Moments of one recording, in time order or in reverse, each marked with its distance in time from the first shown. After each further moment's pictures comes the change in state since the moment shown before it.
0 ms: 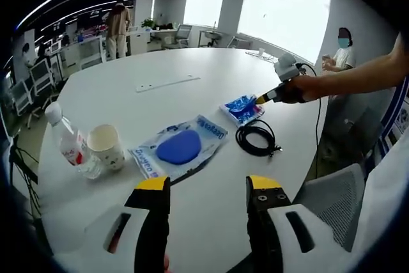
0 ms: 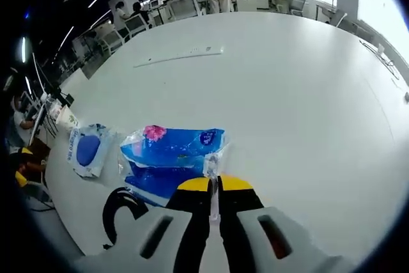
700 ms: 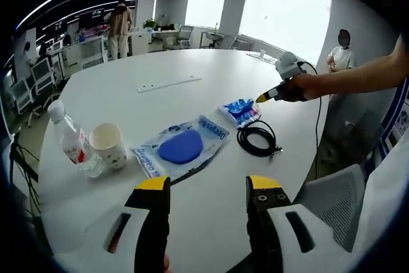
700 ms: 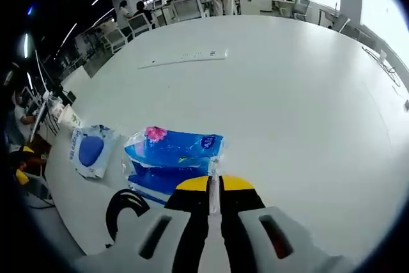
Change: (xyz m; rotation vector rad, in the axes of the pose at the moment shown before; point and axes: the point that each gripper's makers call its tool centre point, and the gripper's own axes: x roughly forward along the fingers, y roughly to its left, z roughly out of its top) left arm -0.003 0.003 -0.002 -0.009 -0.009 0.005; right arm -0.014 0.012 0.005 -0.034 -0.007 0.006
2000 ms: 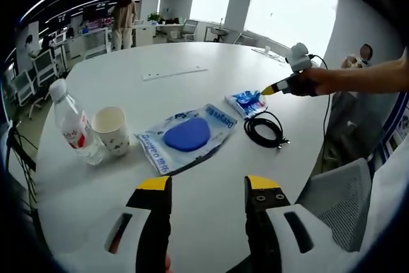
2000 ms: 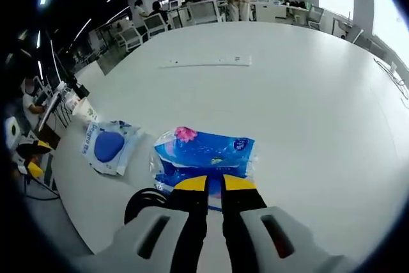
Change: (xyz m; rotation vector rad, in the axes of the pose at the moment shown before) left arm 0.008 0.018 -0.024 -0.033 0.039 0.013; right arm -0.007 0.042 0.005 -0.060 -0.030 0.076
